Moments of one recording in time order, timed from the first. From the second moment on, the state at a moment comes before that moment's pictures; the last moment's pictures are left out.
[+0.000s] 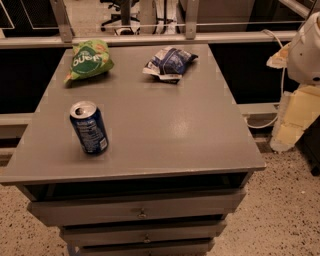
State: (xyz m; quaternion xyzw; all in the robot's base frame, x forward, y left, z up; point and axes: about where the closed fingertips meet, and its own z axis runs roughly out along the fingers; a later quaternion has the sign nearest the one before) arm 0.438 -0.217 0.976 -0.60 0.78 -0.03 0.16
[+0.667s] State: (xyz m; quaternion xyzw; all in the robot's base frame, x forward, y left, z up) arm 0.437 -0.220 0.978 -0.59 0.79 -0.02 0.17
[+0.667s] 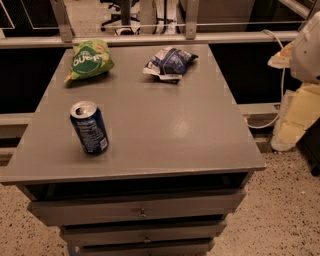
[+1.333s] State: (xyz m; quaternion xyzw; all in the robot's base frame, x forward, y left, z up) arm 0.453 -0.214 1.052 -0.51 0.78 0.13 0.33
